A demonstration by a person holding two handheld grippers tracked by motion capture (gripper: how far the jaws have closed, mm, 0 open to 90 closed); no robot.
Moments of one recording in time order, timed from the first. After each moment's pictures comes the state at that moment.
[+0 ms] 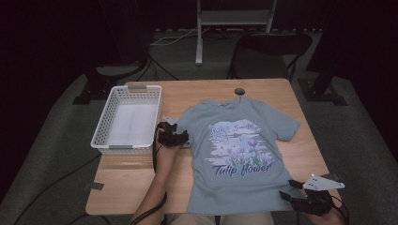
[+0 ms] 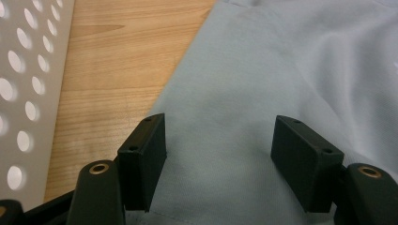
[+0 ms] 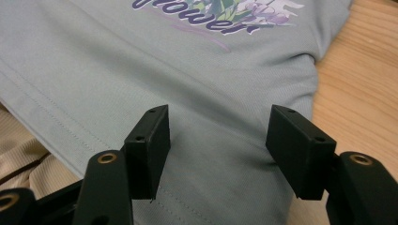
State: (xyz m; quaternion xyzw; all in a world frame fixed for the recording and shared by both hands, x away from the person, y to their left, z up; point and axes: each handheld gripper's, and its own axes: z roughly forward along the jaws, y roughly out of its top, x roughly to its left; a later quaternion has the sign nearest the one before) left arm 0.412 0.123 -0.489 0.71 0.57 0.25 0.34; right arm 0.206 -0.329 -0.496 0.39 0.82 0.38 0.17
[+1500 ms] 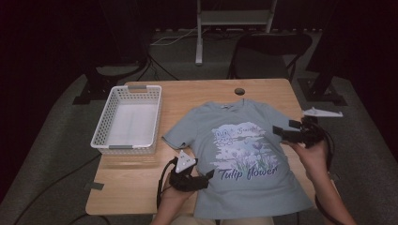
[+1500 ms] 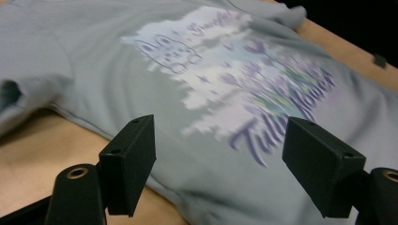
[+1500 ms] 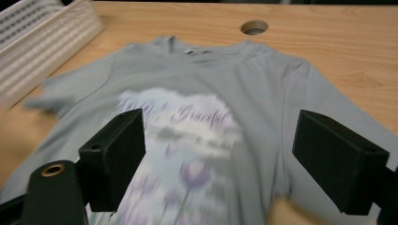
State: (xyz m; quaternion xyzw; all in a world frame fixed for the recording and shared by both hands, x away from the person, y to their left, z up) left arm 0.246 0.078 -0.462 0.78 0.38 0.14 0.48; right arm 0.363 -0.307 -0.390 0.51 0.72 0.44 0.17
